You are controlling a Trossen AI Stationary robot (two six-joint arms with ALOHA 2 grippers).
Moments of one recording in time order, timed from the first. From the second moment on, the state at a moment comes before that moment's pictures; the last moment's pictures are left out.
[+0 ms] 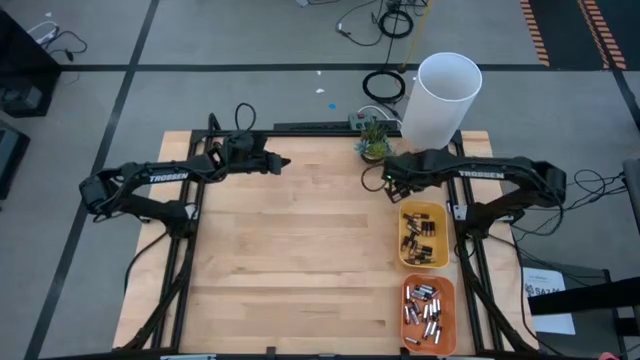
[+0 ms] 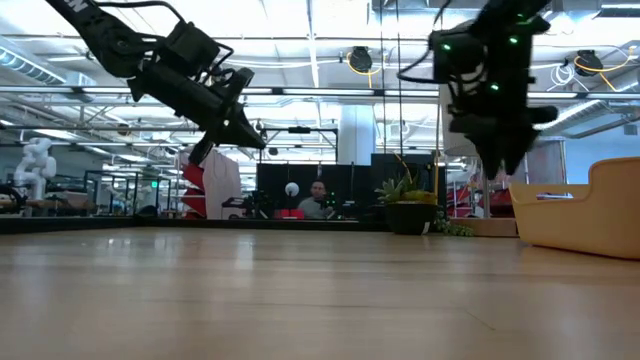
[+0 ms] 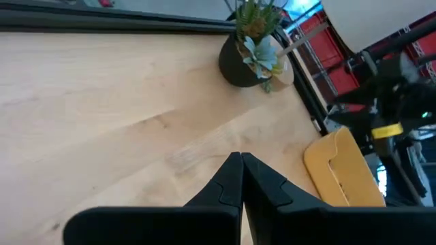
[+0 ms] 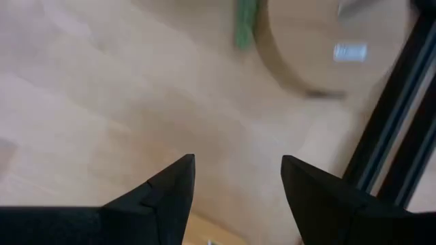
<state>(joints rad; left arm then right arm) 0.58 1.27 0.60 0.21 0.23 -0.76 -0.32 1.37 0.97 -1.10 0.35 0.75</state>
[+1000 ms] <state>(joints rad) 0.58 1.27 0.60 0.26 0.14 -0.29 -0.49 1.32 0.70 -1.16 0.23 1.45</state>
